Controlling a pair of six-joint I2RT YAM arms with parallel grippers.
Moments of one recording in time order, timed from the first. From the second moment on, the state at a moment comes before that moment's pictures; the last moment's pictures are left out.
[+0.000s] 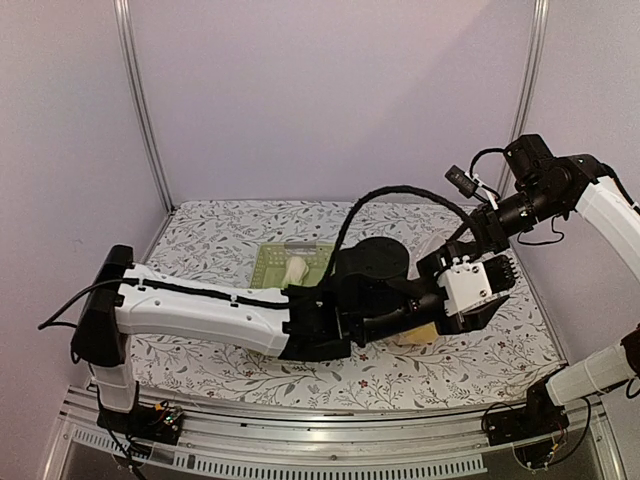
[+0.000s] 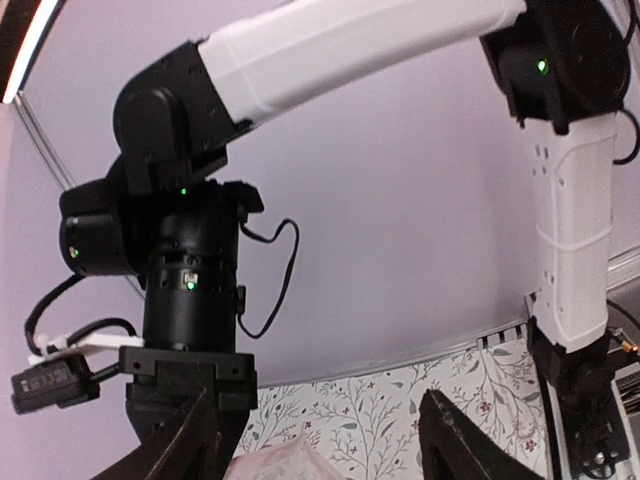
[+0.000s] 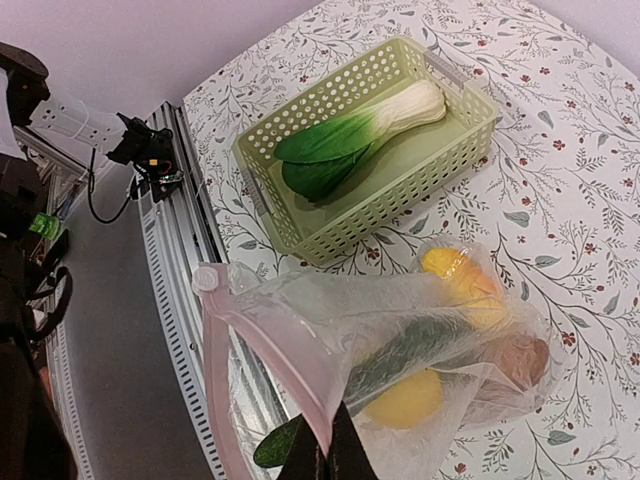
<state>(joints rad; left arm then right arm) -1.43 2.00 1.62 0.46 -0.18 0.59 0.35 1.32 1.47 -1.19 -0.76 -0.39</state>
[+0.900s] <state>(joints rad) -1.43 2.16 2.04 -0.61 -0.21 0.31 0.35 1.32 1.46 -1.18 -0.74 -0.38</state>
